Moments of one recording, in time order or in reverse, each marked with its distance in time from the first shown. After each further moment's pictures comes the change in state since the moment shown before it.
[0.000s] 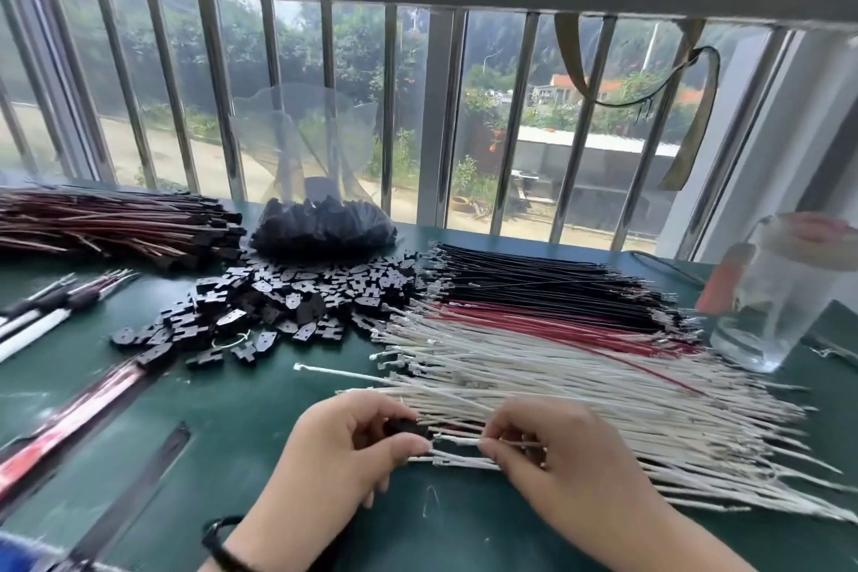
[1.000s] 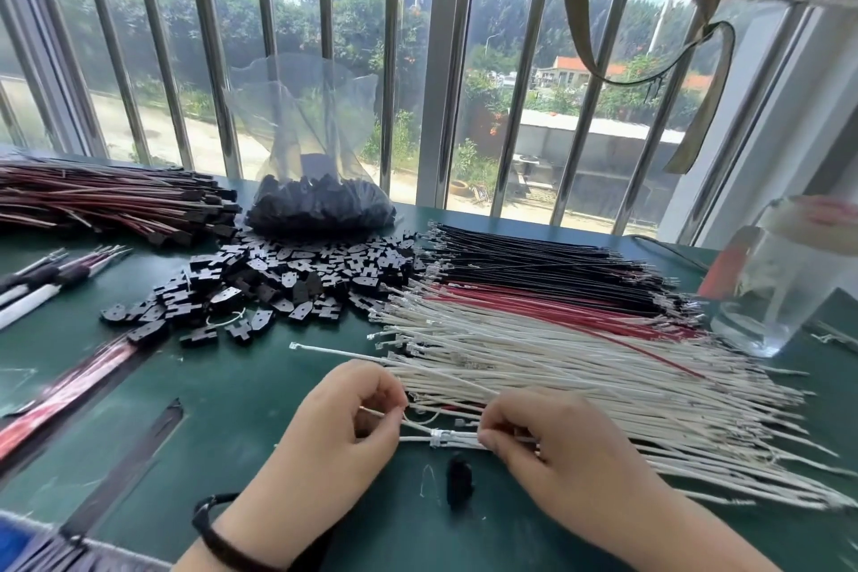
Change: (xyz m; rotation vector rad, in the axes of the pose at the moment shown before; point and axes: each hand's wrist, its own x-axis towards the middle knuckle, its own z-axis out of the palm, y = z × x) left_hand 0.001 -0.012 -0.001 0.246 0.021 0.276; right_hand -0.001 0.003 0.000 -0.014 -0.114 -0.064
